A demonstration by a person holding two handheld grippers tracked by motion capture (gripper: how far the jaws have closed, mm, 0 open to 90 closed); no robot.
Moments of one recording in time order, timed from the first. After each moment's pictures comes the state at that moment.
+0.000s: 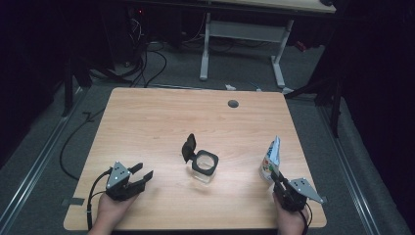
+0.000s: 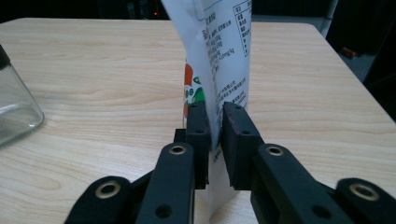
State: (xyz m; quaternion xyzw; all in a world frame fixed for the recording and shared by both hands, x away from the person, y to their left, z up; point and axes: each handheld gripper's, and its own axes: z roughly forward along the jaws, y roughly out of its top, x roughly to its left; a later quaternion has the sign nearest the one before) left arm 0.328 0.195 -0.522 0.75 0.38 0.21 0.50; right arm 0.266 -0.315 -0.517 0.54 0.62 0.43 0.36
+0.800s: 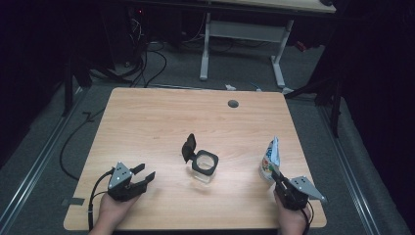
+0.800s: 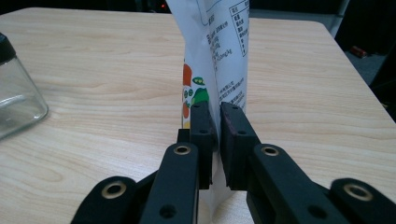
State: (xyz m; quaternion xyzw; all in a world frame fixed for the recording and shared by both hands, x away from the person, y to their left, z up) left arm 0.327 0.190 -0.523 0.76 0.37 0.20 0.50; right arm 0.269 -0.319 -0.513 0.53 0.64 0.43 0.35
